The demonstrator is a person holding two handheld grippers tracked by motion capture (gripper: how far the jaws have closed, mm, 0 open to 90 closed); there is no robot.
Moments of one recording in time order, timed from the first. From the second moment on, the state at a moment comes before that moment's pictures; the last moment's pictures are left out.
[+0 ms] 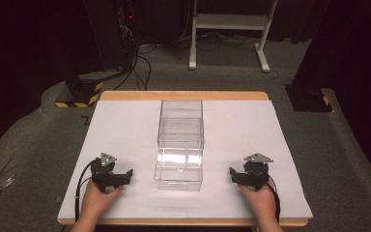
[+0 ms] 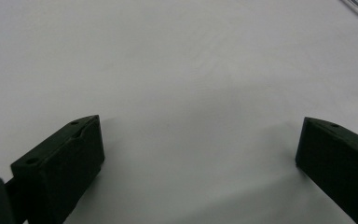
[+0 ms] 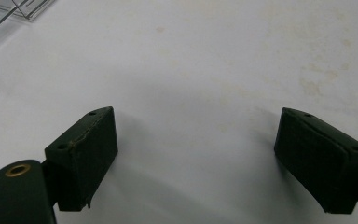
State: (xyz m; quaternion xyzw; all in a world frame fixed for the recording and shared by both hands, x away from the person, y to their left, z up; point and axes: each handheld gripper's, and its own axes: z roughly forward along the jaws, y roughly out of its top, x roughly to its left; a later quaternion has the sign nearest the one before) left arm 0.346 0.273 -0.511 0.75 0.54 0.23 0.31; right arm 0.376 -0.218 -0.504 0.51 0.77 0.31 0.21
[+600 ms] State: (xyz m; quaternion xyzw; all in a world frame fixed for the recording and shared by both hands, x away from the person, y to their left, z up) left arm 0.342 0.275 -0.506 0.76 0.52 0.23 0.32; right arm 0.376 -0.218 -0.504 0.51 0.77 0.31 0.21
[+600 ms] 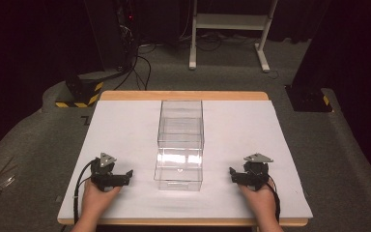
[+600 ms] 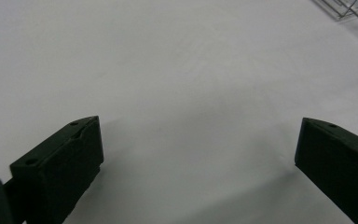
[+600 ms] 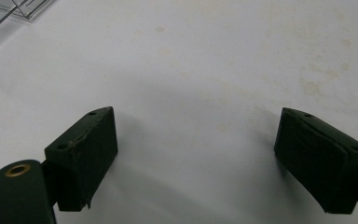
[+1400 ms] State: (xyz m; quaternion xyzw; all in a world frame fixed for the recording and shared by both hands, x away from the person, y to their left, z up) left arm 0.315 0.260 -0.462 0.73 0.46 0.23 0.45; right arm 0.375 -0.217 -0.504 0.50 0.77 0.31 0.22
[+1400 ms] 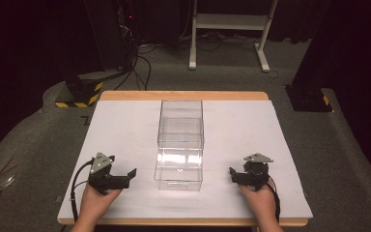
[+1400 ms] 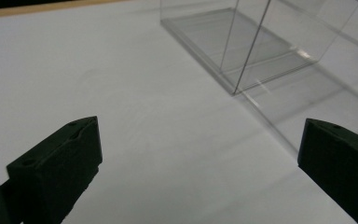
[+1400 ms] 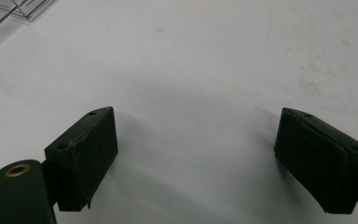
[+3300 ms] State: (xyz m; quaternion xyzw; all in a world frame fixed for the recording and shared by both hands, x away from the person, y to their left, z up) left arm 0.292 0.193 -0.465 0.76 0.38 0.16 0.50; right arm 0.375 -0.217 -0.504 0.50 0.77 0.31 0.22
